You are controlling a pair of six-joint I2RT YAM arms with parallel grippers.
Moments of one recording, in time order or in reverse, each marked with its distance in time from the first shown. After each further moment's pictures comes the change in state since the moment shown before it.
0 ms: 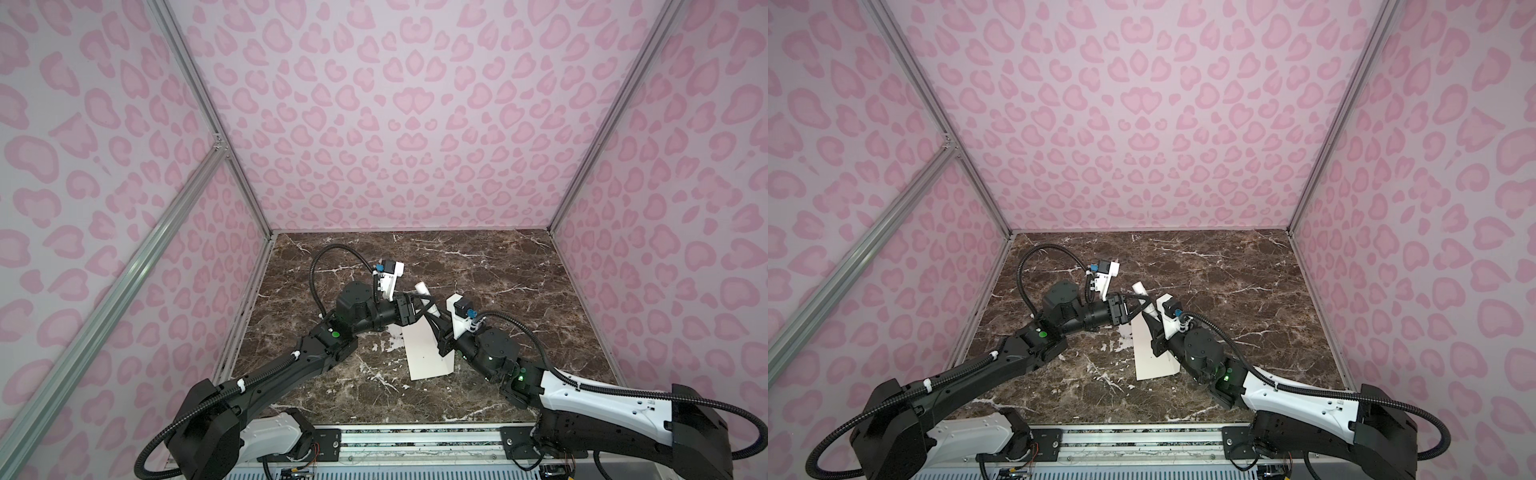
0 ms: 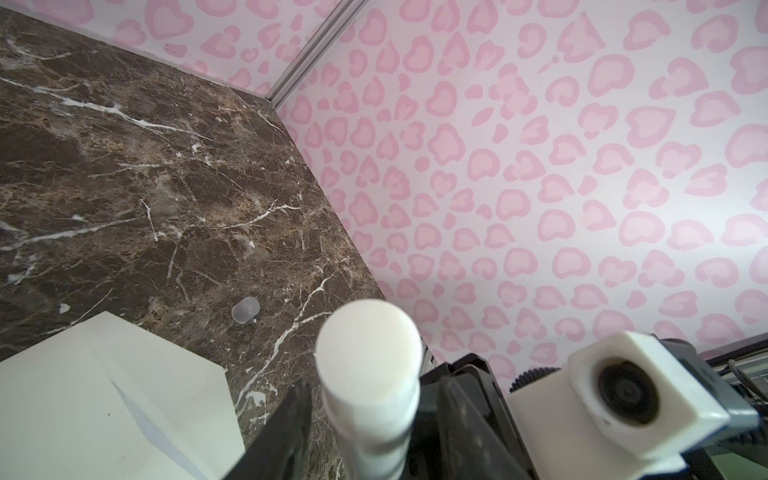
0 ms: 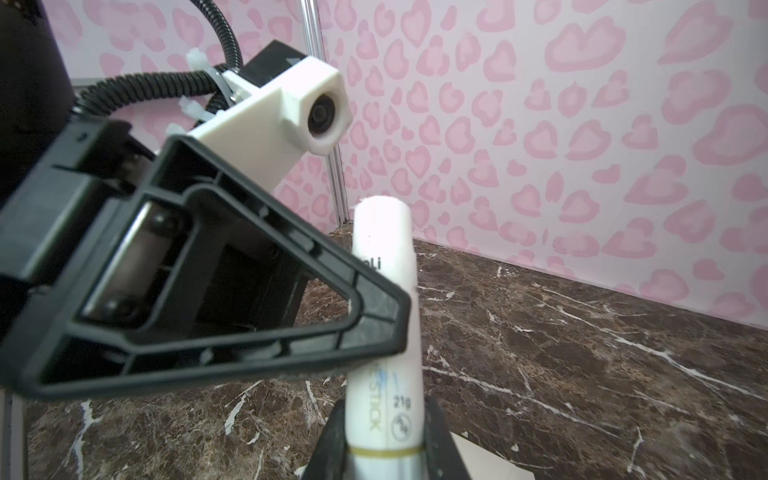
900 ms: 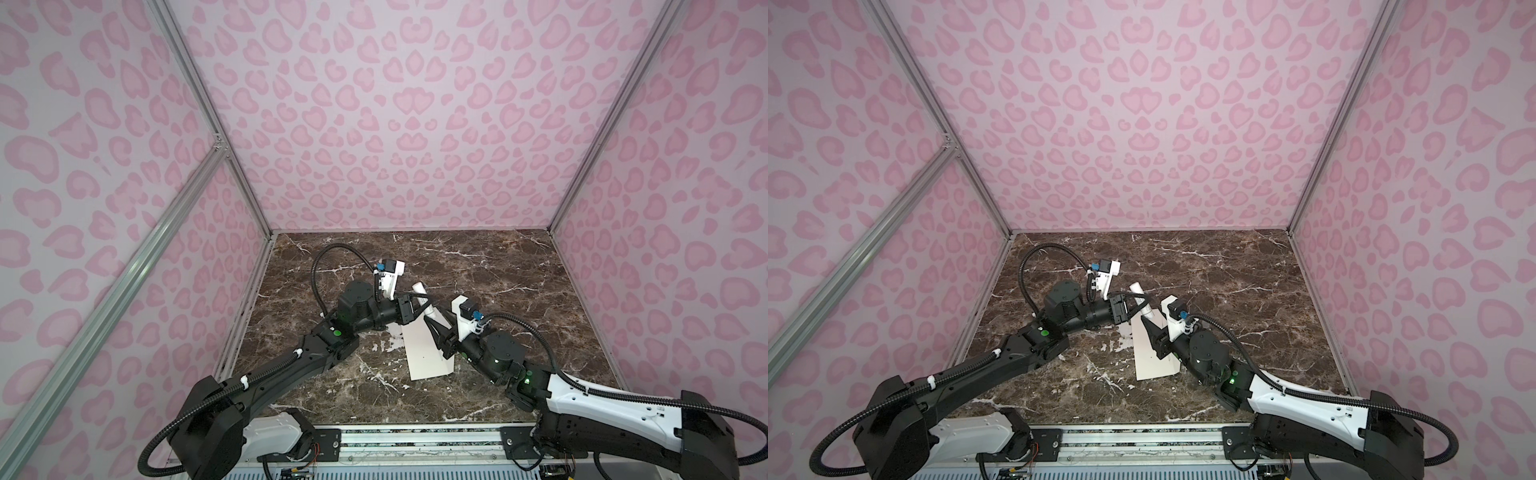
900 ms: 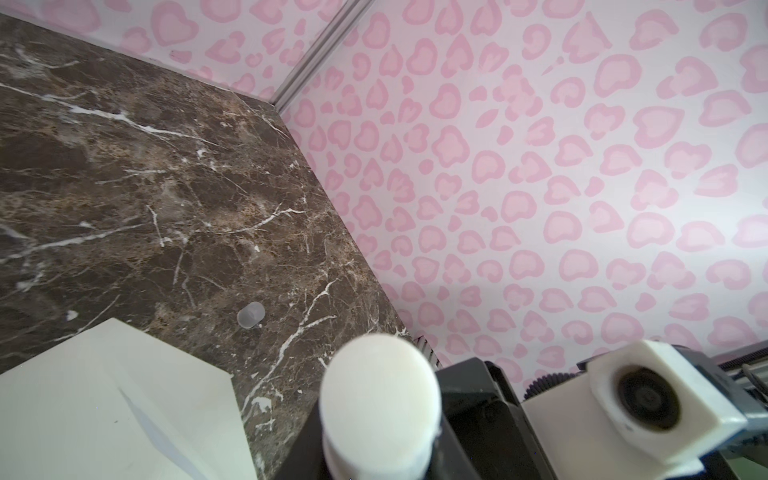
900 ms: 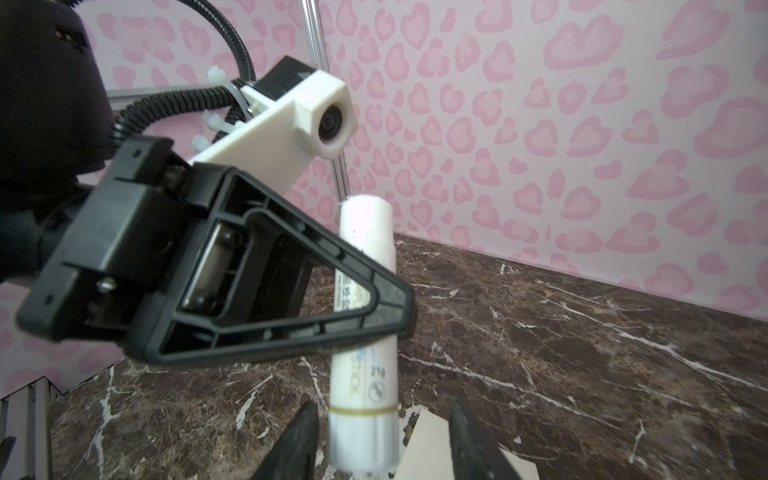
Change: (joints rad) left arm 0.018 -0.003 0.013 -0.050 -0.035 0.036; right arm 0.000 -0.087 -0.029 -0.076 0.001 0.011
